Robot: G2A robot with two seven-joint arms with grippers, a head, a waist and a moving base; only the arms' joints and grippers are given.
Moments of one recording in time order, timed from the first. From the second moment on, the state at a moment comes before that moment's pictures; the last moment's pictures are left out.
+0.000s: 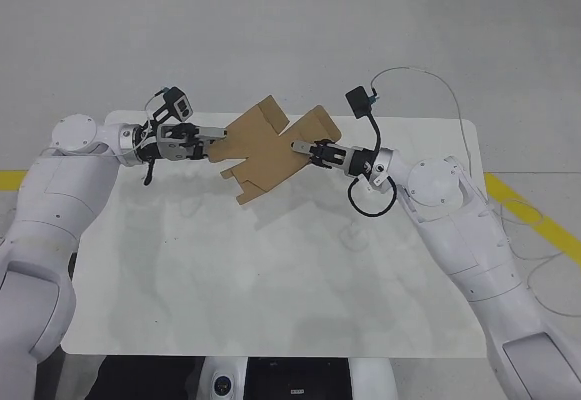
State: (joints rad) left arm 0.32 -1.06 -0.73 -0.58 -0.94 -0.28 -1.54; right arm -0.72 -1.24 1.00 -1.35 0.08 -0.17 0.77
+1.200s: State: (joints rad) left arm 0.32 -1.08 -0.81 -0.56 -0.84 -0.29 -1.53; right arm -0.76 -1.23 1.11 -1.36 0.06 -0.16 0.75
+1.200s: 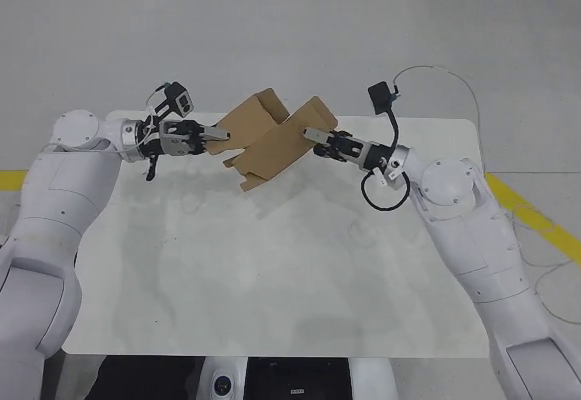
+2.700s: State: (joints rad) left arm 0.54 -0.92 -0.92 -1.18 -0.68 -0.34 -1.48; right arm -0.52 -1.27 0.93 -1.10 0.28 -0.44 1.18
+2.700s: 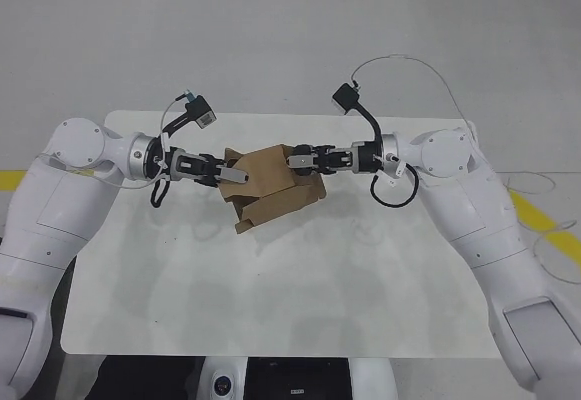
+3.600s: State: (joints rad) left arm 0.53 -0.90 -0.88 -1.19 -0.70 -0.35 -1.47; right arm -0.47 -1.32 0.86 -0.98 0.46 -0.47 1.30
